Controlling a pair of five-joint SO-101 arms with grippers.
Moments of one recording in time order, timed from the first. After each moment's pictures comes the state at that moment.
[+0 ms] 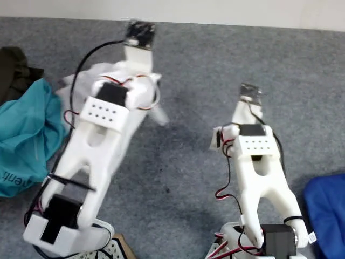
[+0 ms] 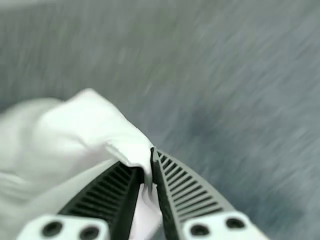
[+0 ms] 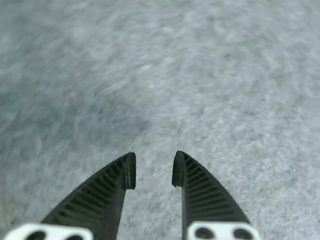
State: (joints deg) left arm 14.4 -8.7 9.3 47.3 4.4; right arm -5.4 -19.4 42.5 55.4 -16.1
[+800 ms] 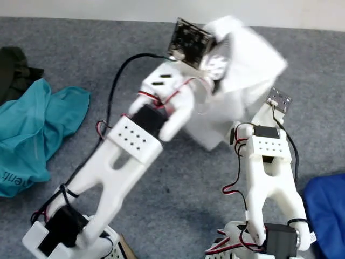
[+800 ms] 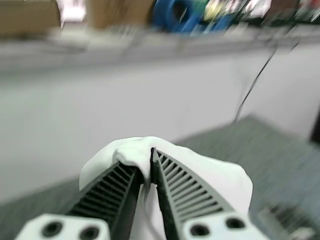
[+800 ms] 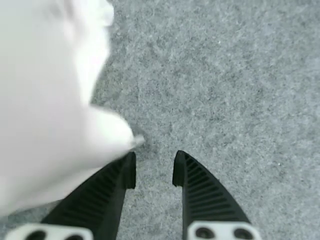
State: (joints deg) left arm 27.6 -13.1 14.7 14.6 4.4; right arm 0.6 -19.4 43.0 51.8 -24.9
